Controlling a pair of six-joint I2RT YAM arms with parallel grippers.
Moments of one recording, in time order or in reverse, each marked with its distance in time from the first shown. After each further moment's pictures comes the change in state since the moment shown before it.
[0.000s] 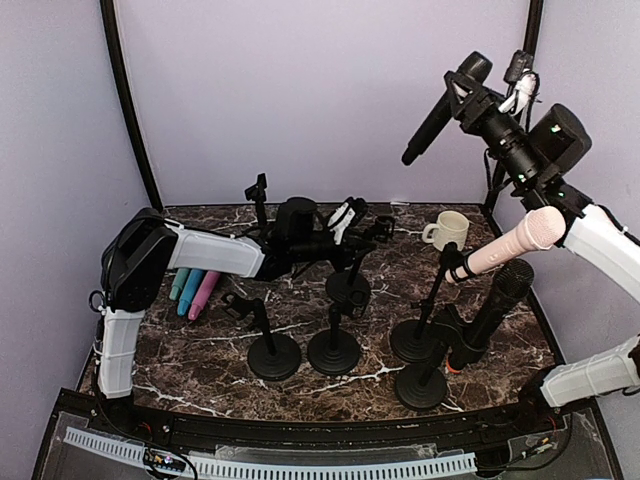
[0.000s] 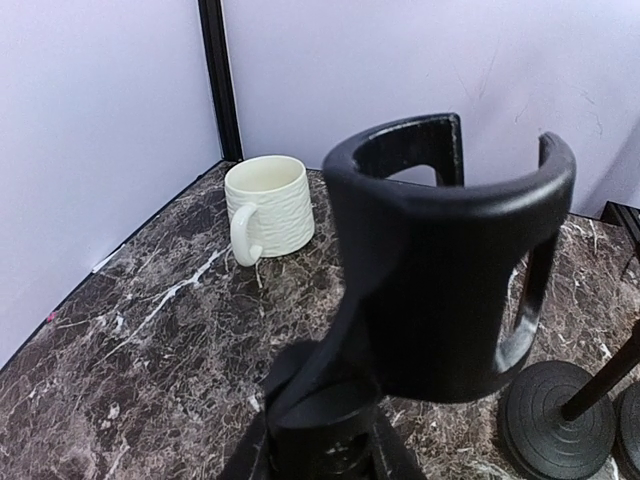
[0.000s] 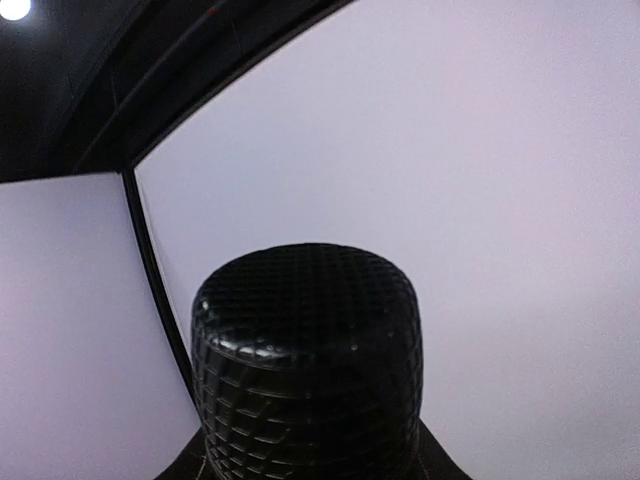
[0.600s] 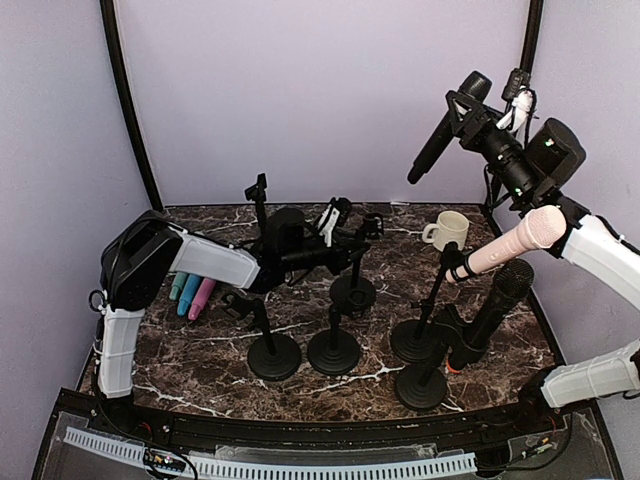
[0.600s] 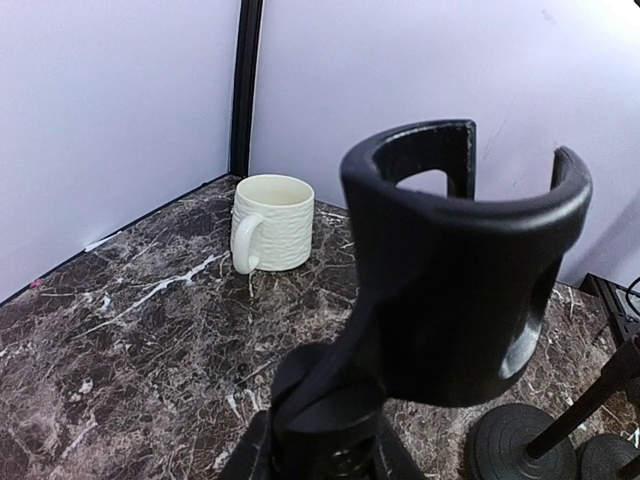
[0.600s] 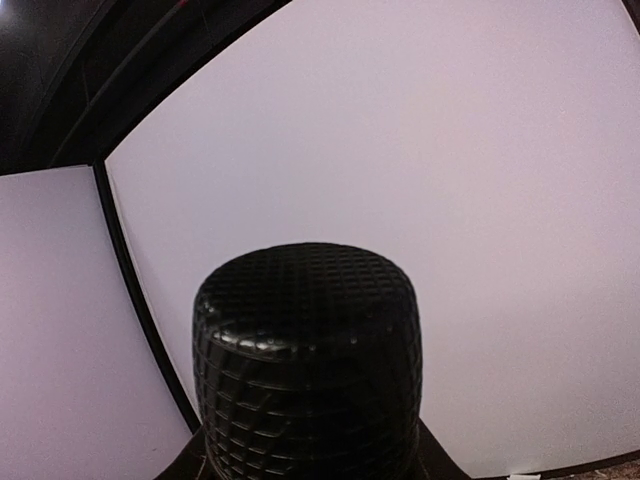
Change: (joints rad) left arm 0.011 0.000 -0.117 0.230 0.016 -0.242; right arm -0.021 -0.048 -0.082 0.026 0.053 0.010
